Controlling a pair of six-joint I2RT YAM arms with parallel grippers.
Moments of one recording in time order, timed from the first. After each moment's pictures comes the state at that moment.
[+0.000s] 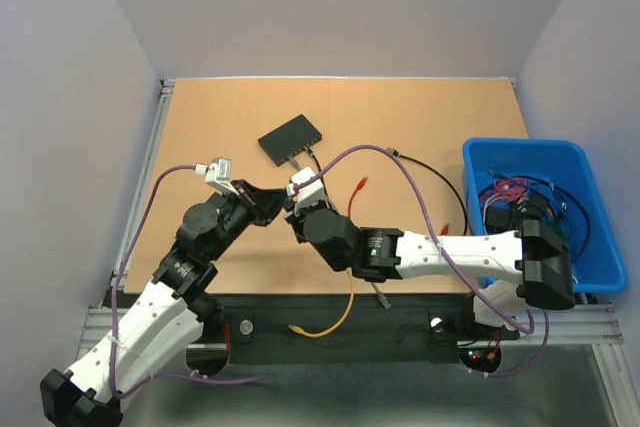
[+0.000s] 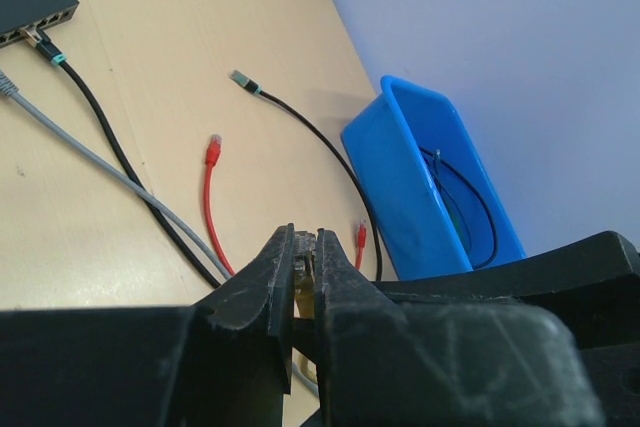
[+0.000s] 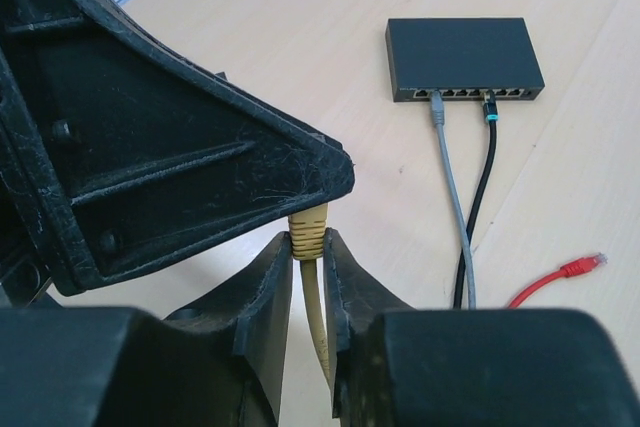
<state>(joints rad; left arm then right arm) -0.57 0.54 0.42 0.09 0.08 -0.81 1.34 1.51 1.12 0.11 0.73 0.19</state>
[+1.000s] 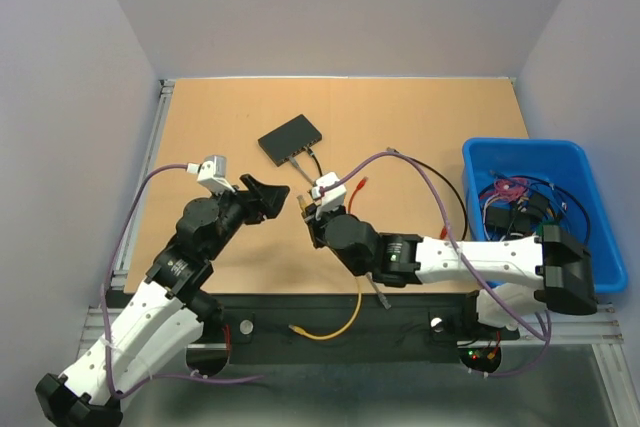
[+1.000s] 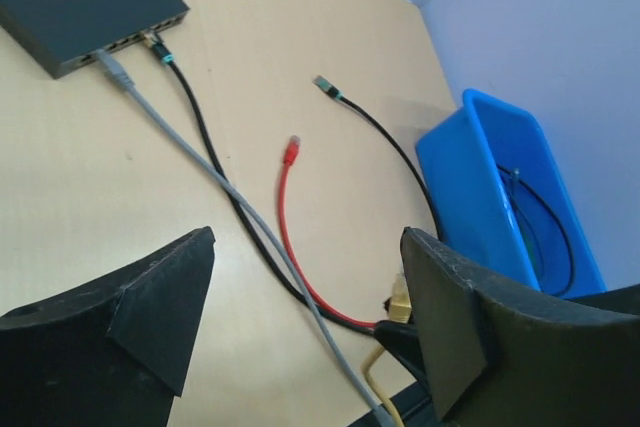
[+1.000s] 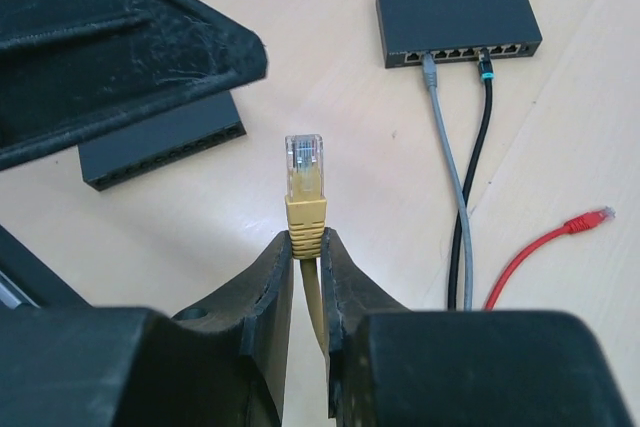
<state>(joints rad) -0.57 0.53 0.50 -0.10 -0.06 -0.73 1.33 1.41 0.97 0.14 0.72 0.28</state>
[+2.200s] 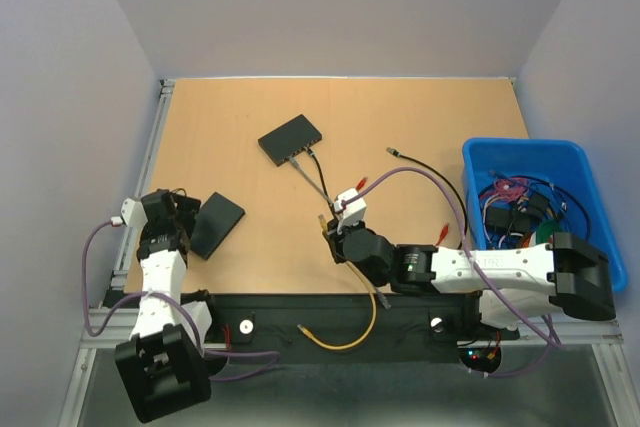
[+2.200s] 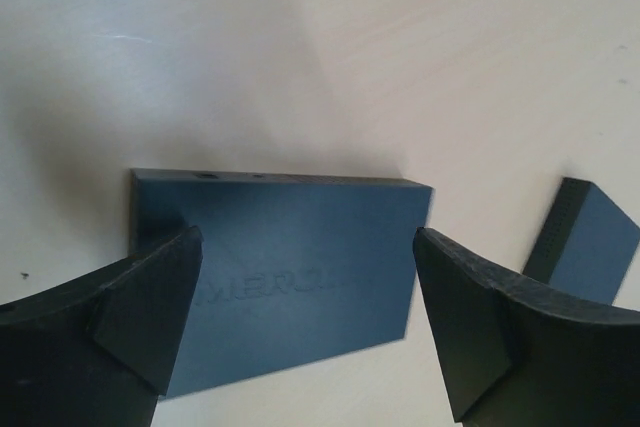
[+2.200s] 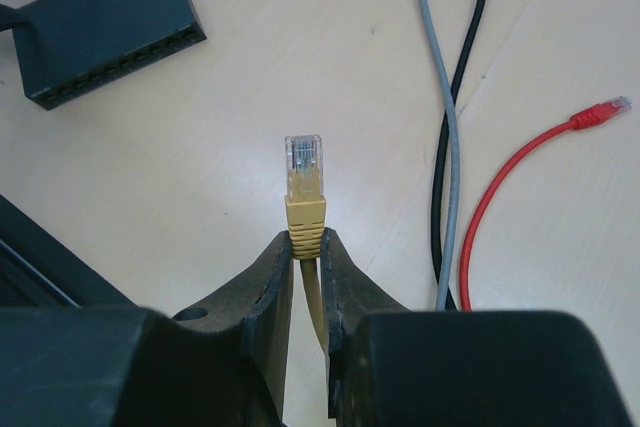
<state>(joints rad) 0.26 0.84 0.42 -0.33 -0.17 -0.97 1.33 1.28 0.74 0.12 0.68 0.41</state>
